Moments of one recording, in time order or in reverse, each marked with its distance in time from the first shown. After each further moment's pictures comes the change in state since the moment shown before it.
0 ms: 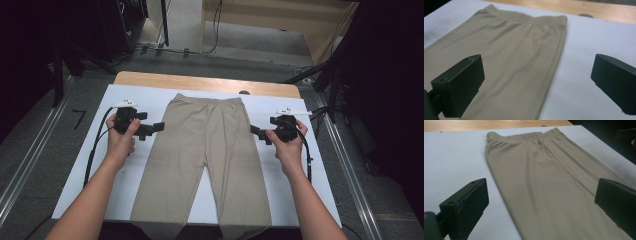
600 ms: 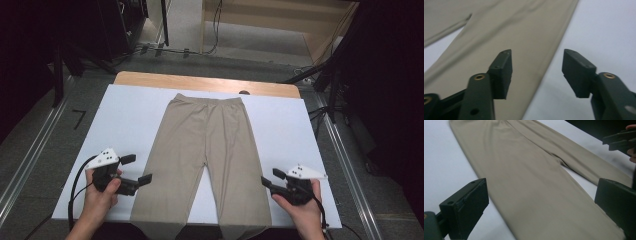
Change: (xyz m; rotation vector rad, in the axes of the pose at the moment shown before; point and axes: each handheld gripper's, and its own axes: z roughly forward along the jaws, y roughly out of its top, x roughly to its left) left arm -0.077 -0.101 -0.086 -0.025 -0.057 0.088; right arm 0.068 -0.122 -0.095 0.072 -0.043 -0.089
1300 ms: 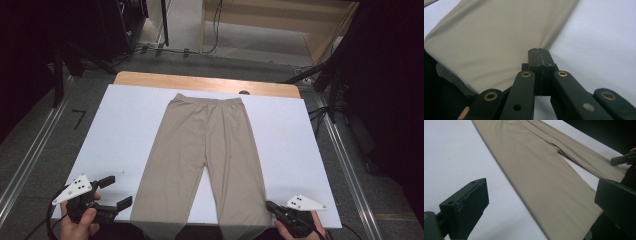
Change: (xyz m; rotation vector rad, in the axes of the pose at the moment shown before) left arm -0.012 -0.042 -0.049 -0.058 0.057 -0.056; right arm 0.026 -0.058 -0.019 0.079 0.012 0.018
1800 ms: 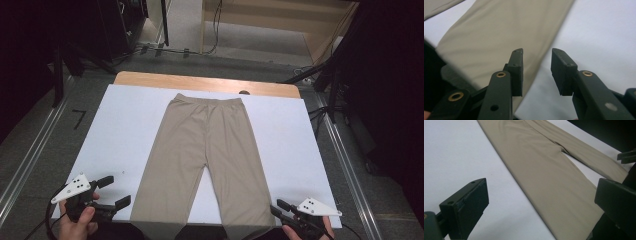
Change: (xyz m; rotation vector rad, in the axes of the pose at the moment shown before) left arm 0.006 -0.003 0.000 0.007 0.003 -0.013; right arm -0.010 -0.011 -0.016 -0.060 0.046 -0.017
